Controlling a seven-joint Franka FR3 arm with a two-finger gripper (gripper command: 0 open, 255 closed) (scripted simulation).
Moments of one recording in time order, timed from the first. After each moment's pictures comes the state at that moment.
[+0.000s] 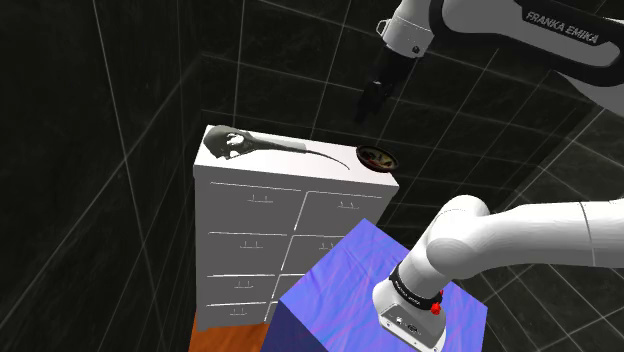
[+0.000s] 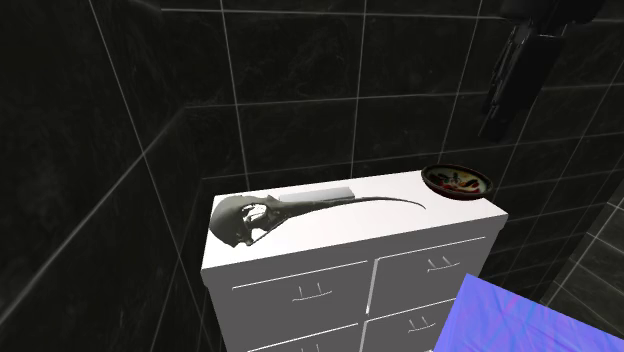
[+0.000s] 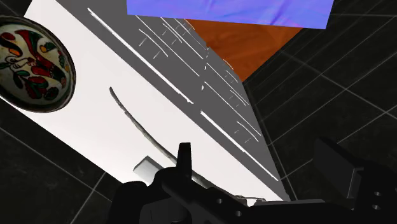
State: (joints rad) arm 0.01 -0.83 0.04 -2.33 -0.05 1.61 -0.06
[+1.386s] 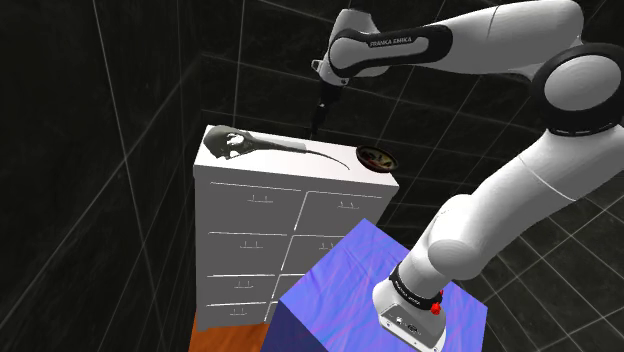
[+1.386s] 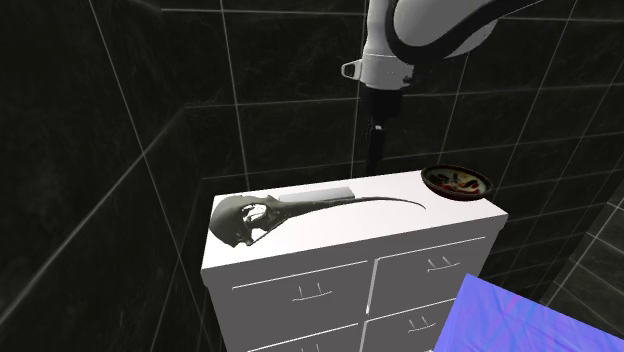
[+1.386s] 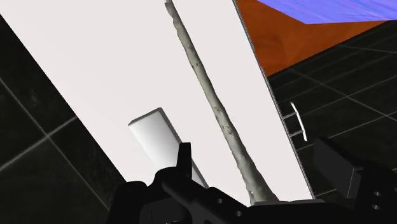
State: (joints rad) arm 0.06 -0.21 -0.20 -2.18 -0.07 2.04 -0.55
